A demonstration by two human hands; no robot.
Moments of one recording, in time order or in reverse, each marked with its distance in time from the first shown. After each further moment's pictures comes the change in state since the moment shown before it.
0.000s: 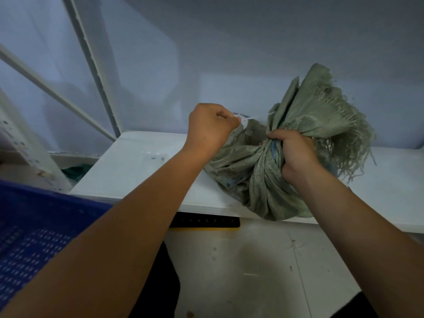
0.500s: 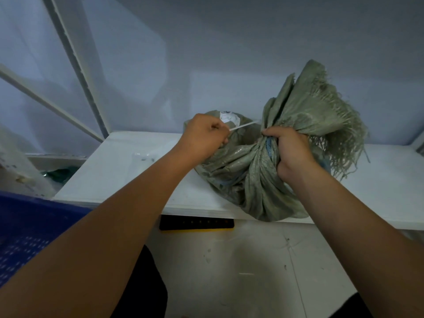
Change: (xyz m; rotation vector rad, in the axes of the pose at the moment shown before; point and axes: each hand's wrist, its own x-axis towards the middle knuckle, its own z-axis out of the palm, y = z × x) left_hand 0.008 -0.020 0.009 0.041 -0.260 -0.123; right_hand 0.013 -0.001 -0.001 0.025 0.018 -0.011
